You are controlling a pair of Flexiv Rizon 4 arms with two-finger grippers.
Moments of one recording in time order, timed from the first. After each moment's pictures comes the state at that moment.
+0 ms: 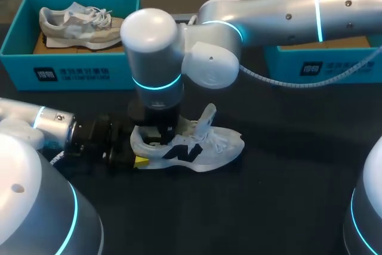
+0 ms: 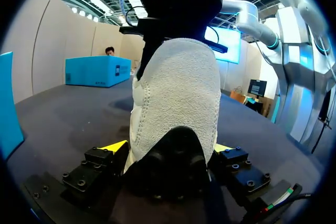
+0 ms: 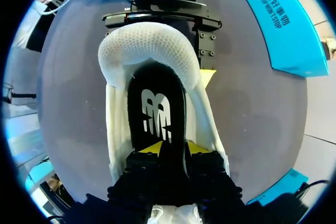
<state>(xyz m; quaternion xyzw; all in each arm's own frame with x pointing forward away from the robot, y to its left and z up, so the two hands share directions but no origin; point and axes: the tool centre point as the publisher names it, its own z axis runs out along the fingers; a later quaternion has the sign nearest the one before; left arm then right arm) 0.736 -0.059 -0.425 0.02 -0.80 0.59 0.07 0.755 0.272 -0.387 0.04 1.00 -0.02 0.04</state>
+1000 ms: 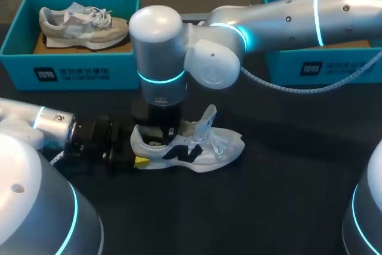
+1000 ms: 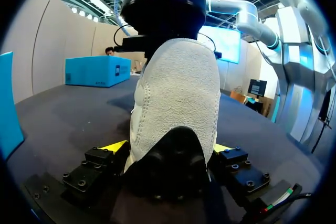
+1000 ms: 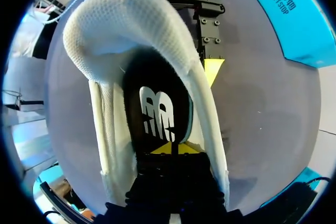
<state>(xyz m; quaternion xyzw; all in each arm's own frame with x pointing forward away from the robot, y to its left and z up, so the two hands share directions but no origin) 0.736 -0.059 -0.425 0.02 -0.80 0.59 0.07 0.748 0.271 -0.403 0.07 1.00 -0.01 -0.02</state>
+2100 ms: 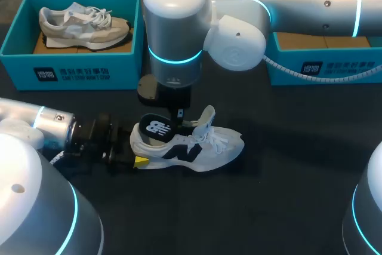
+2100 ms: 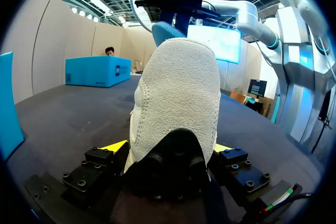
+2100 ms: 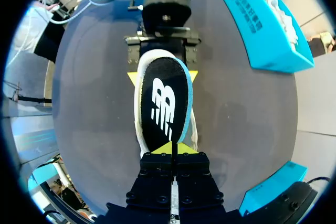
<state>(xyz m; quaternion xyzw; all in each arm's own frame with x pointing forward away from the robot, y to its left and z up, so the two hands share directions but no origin) 0.736 -0.059 -0.425 0.02 -0.80 0.59 0.07 0.752 0.256 -0.318 0.05 1.00 0.03 0.03</state>
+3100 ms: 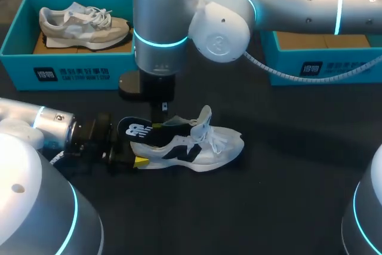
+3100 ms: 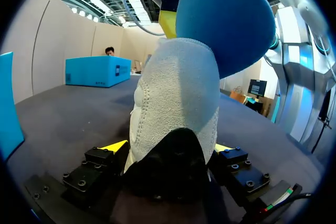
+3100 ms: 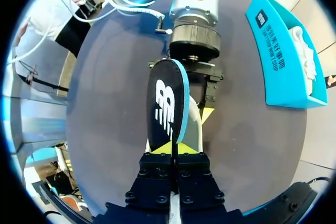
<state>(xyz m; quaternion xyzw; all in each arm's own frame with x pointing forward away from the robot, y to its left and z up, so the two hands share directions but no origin) 0.736 -0.059 -0.425 0.02 -0.80 0.59 0.07 0.745 0.302 -0.309 -0.03 1.00 0.06 -0.02</state>
